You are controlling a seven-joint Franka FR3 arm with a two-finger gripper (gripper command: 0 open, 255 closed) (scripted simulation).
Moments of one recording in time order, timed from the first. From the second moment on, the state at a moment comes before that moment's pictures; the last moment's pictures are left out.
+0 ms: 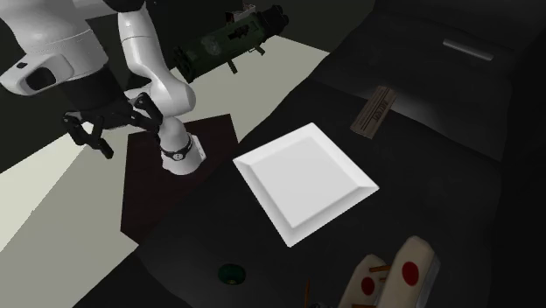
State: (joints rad) arm -0.02 -0.81 0.00 -2.29 0.08 1.69 0.01
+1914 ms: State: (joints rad) arm 0.12 0.46 0.23 -1.10 -0.19 1.33 0.26
